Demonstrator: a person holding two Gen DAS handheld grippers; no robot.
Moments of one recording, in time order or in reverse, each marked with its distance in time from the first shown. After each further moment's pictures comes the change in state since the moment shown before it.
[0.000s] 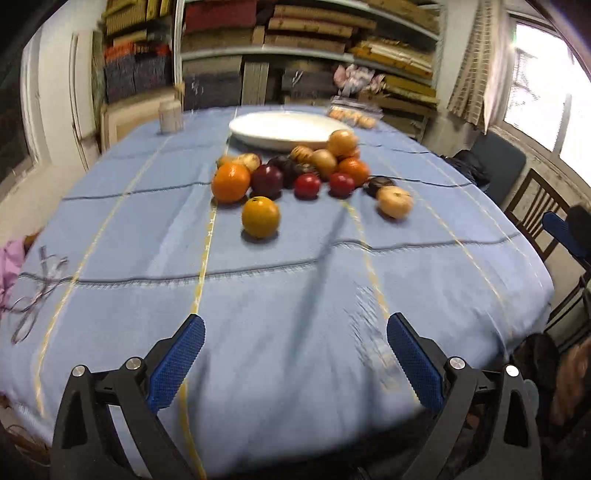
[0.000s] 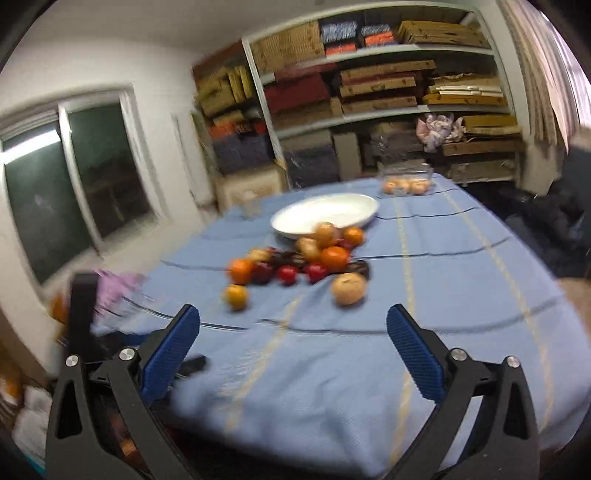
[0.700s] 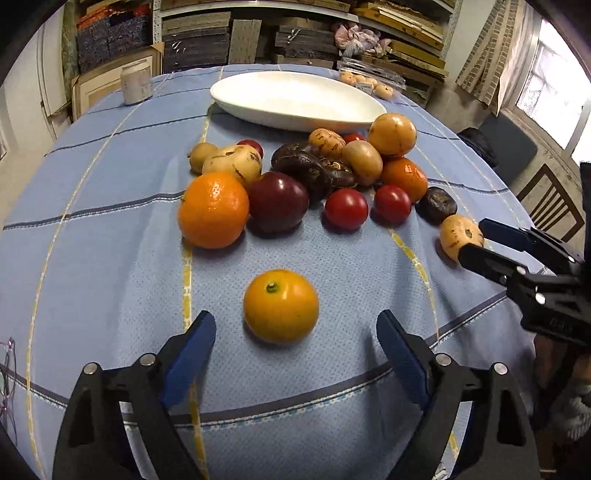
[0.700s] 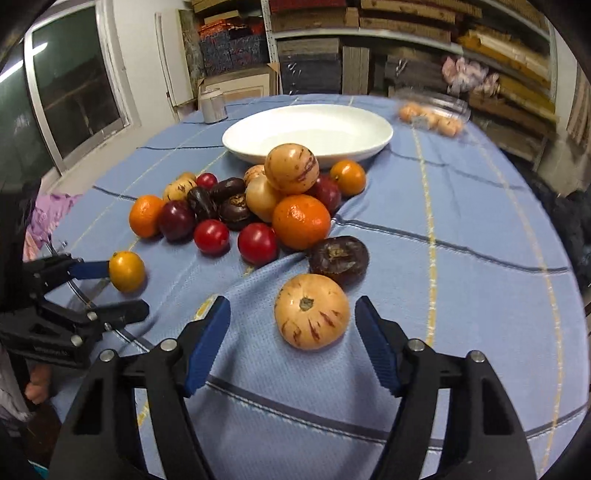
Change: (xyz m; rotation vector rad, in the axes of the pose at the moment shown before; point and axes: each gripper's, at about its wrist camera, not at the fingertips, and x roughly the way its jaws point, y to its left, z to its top) left arm 0.092 0.031 0.072 0.015 0.159 -0.050; right arm 0.190 -0.043 0.024 -0.088 0.369 -0.035
